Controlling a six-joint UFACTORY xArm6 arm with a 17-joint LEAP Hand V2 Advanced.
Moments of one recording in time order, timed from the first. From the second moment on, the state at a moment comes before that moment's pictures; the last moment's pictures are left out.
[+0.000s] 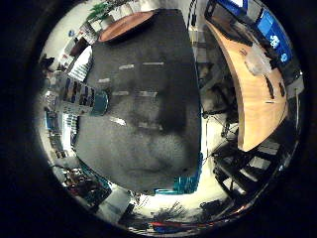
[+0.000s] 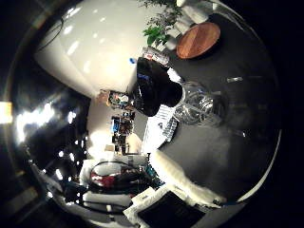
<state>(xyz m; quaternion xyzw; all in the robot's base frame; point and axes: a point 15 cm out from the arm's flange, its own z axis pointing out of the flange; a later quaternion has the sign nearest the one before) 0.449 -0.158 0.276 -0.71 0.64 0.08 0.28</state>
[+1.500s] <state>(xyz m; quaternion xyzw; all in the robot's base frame) 0.495 -0.059 0.249 -0.70 0.59 0.10 0.38</state>
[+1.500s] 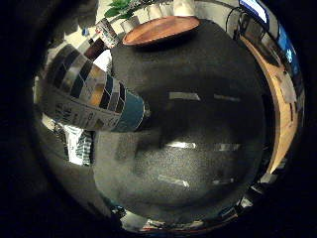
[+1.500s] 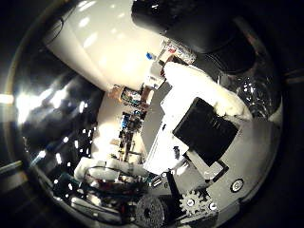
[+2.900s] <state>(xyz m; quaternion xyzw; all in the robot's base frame) 0.423 0.018 0.410 -0.71 0.53 0.15 0.44</state>
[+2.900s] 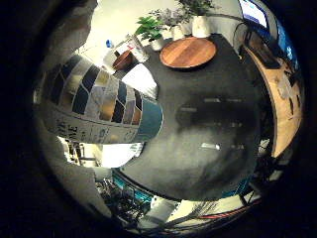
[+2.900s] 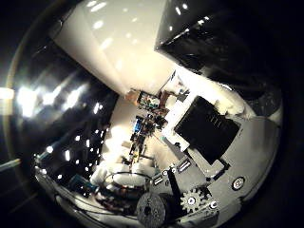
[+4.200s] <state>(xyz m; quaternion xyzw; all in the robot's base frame) 0.362 0.084 0.445 -0.69 0.65 0.23 0.21</state>
